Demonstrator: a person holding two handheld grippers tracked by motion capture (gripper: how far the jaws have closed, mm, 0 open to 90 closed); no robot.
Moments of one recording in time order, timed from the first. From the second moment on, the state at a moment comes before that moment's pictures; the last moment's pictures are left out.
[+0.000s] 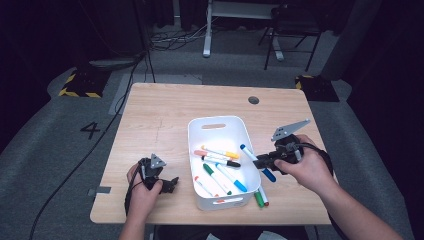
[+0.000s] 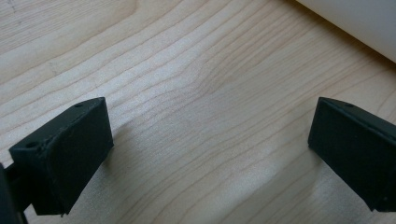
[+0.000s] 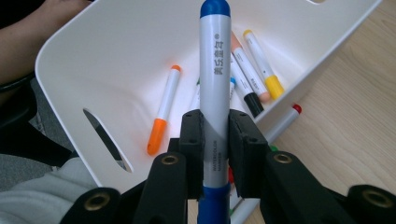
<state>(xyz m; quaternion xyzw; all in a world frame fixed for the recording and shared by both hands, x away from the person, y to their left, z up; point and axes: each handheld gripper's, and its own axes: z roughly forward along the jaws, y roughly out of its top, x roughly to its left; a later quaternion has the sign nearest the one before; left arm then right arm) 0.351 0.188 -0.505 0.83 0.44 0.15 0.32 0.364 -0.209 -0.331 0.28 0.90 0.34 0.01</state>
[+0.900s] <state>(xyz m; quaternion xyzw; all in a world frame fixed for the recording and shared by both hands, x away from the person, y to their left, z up) 0.353 0.189 -0.505 0.83 0.44 0.16 0.32 0.357 -0.168 -0.318 0.22 0.91 0.35 0.01</state>
